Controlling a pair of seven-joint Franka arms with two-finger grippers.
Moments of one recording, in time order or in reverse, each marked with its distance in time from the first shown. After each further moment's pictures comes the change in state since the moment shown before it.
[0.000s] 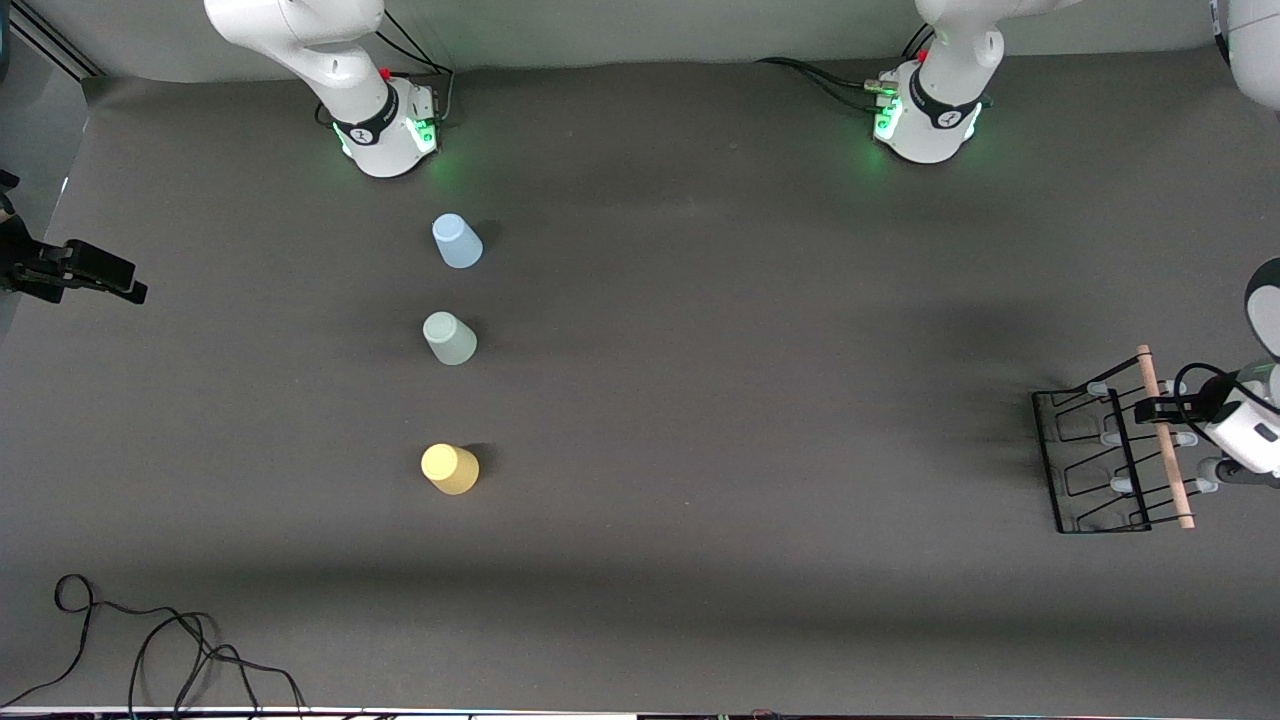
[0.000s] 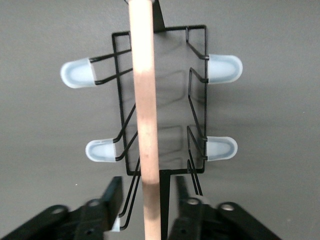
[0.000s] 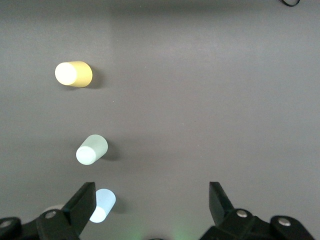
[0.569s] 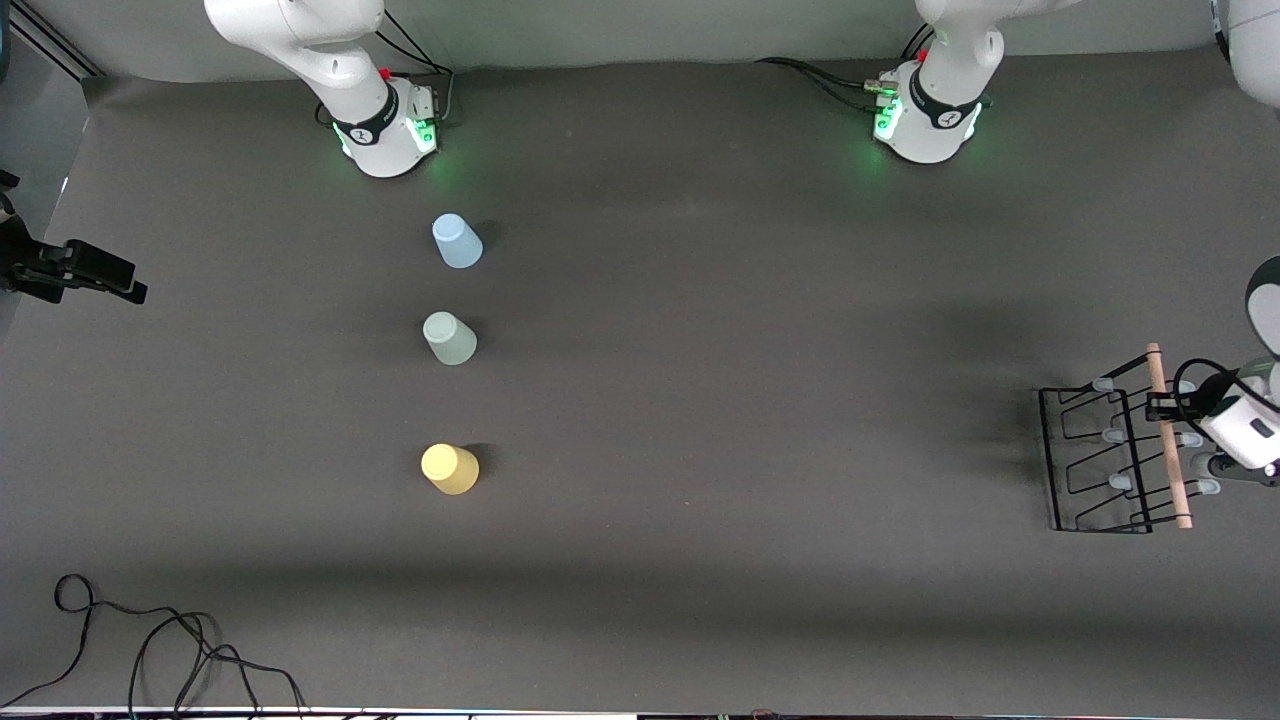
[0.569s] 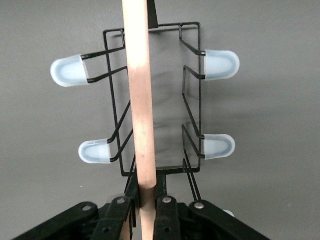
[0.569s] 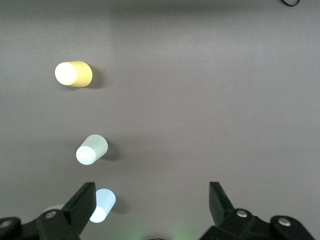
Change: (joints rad) left arm -0.005 -0.043 -0.009 0.006 -0.002 -0.030 0.080; right arm 0.000 0.000 0.000 0.000 0.000 0.000 0.000
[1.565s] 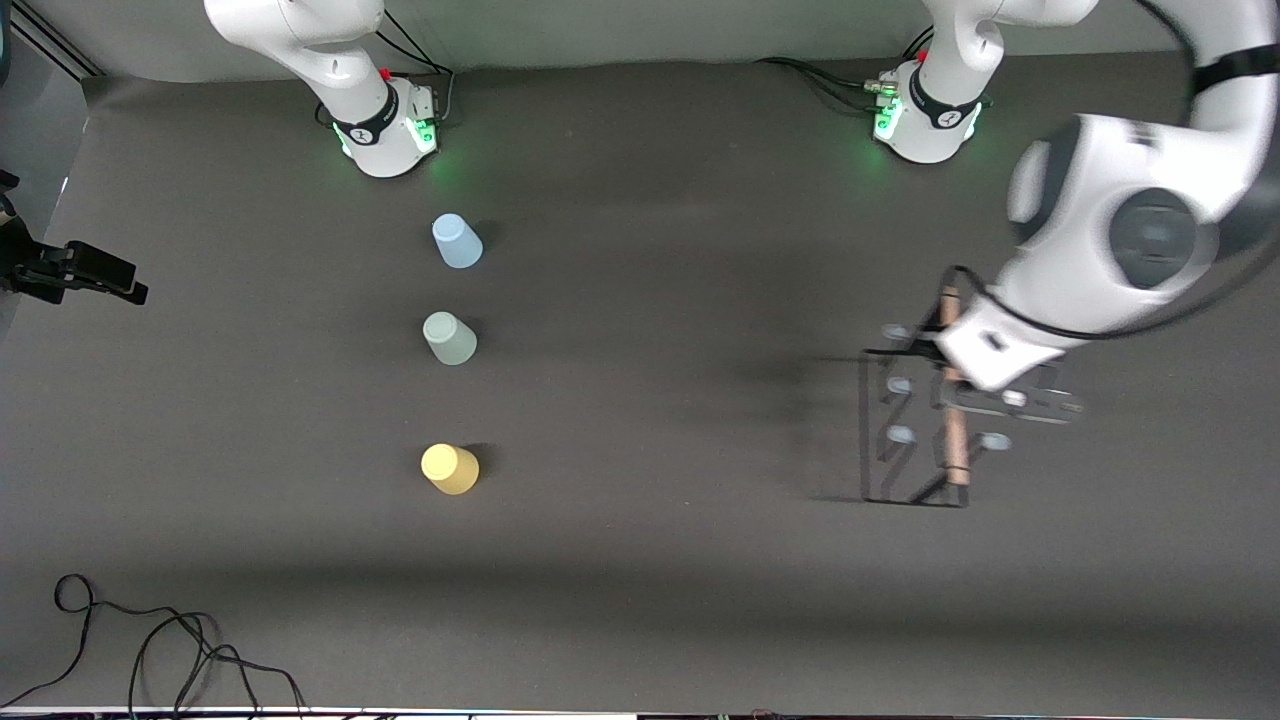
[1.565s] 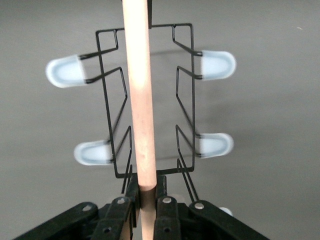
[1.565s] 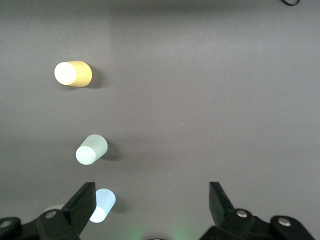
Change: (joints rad) left arm -0.502 -0.218 -0.057 -0.078 -0.067 -0.125 -0.506; right arm 0.000 0.002 0.000 0.000 0.000 0.000 0.000
